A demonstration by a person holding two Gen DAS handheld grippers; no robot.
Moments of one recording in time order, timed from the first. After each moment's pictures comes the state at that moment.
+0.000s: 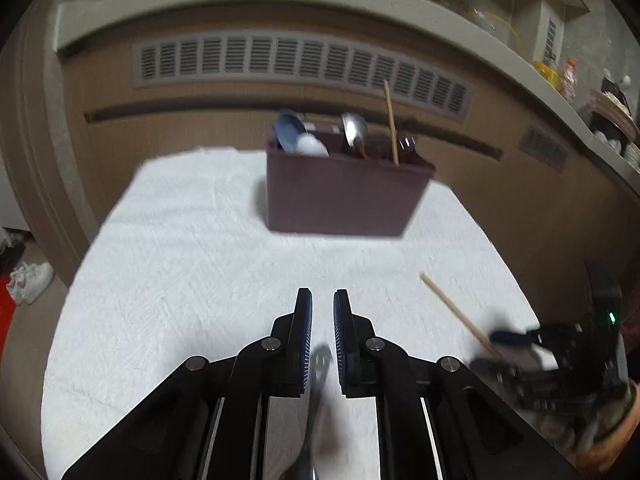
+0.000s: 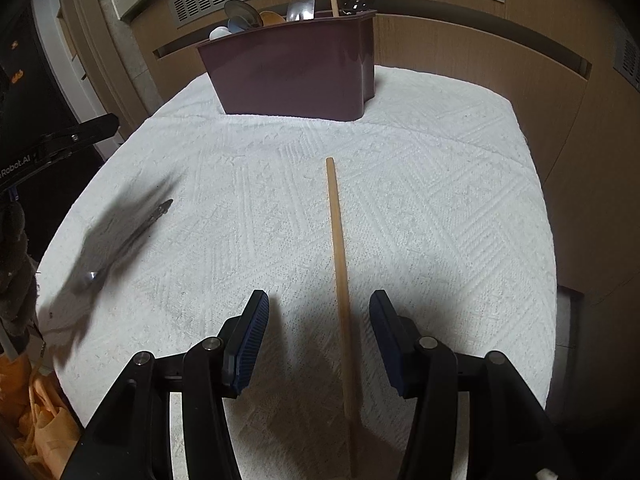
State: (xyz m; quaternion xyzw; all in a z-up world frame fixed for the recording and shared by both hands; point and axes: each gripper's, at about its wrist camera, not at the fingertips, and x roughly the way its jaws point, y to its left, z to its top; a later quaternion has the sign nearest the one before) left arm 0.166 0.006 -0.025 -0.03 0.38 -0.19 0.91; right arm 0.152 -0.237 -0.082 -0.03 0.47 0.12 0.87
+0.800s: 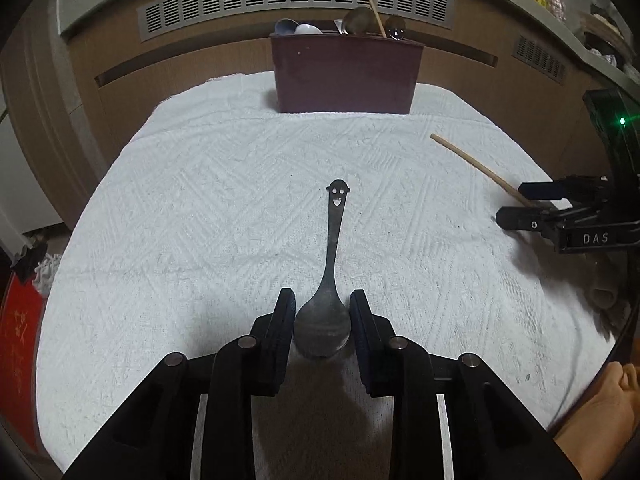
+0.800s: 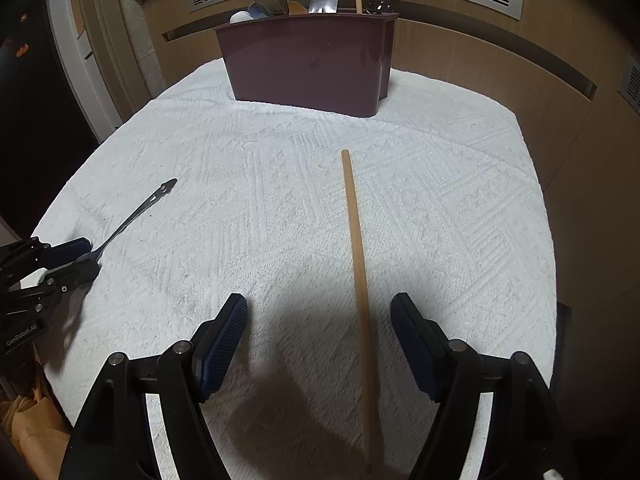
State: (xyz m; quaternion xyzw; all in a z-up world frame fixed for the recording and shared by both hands) left arm 0.082 0.016 -0.098 0.05 0.41 -0.15 0.90; right arm 0.141 -0.218 -0.087 -0.06 0.46 0.12 0.87
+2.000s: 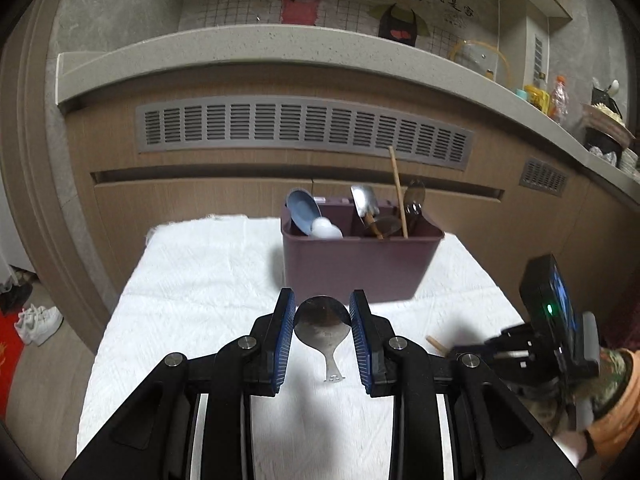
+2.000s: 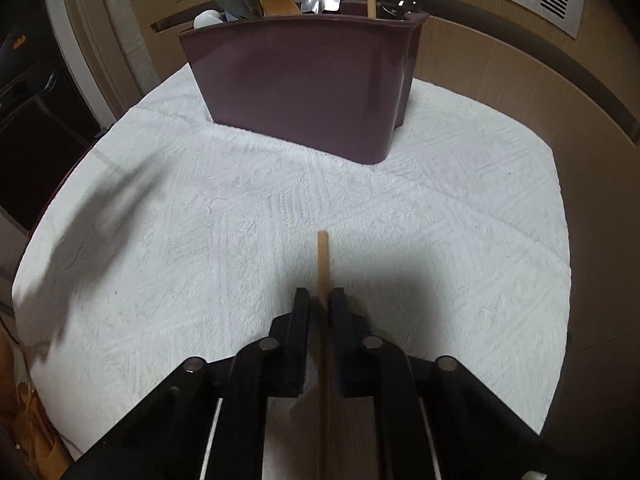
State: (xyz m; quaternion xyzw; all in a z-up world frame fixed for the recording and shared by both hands) left arm 0.185 0.015 0.015 -0.02 0.28 -0.17 0.94; right arm 0.231 -0.203 -0.079 -0.08 0.50 0.14 0.85
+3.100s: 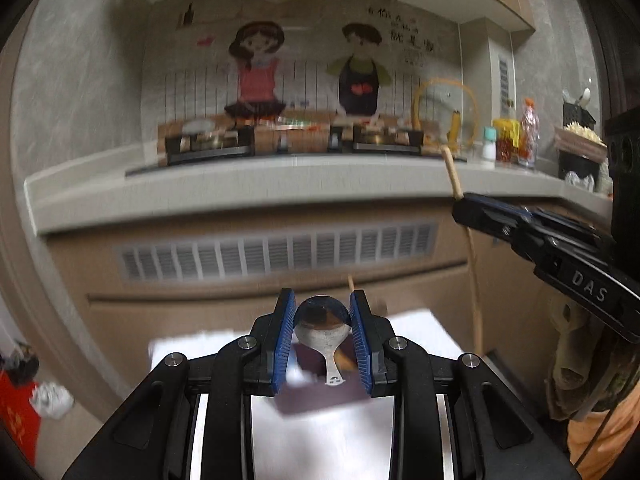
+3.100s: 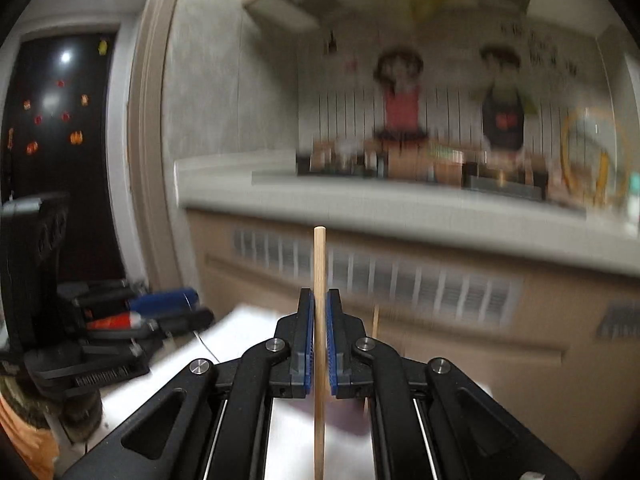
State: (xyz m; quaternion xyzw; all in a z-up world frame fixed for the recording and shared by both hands) left arm 0.221 -0.024 0.168 0.03 0.19 -0.21 0.96; right arm 0.202 -0.172 0.180 -0.04 0.13 0.17 0.98
